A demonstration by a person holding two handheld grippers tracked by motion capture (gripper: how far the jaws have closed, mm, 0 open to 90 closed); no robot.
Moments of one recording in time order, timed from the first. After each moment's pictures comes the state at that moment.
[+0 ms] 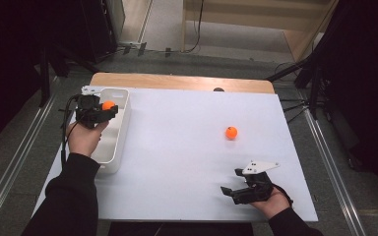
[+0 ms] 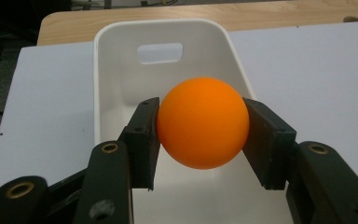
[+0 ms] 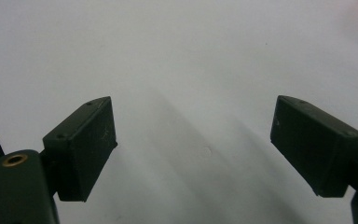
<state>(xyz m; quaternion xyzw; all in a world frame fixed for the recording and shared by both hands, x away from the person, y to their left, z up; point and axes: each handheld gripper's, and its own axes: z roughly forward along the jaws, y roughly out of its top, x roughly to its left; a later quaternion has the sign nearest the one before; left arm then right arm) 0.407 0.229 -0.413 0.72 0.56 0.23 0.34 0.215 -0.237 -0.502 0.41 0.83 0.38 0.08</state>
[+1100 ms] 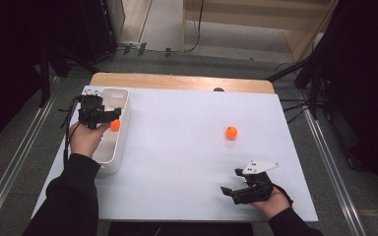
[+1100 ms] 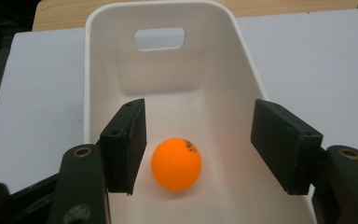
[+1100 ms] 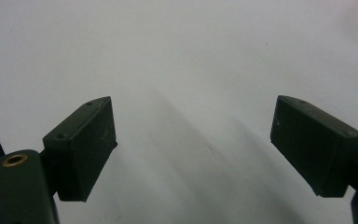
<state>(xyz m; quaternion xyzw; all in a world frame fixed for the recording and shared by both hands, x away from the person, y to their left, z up) 0.410 0.224 -0.417 0.73 0.56 0.22 0.33 0.215 -0.237 -0.502 0.41 0.83 0.38 0.08</state>
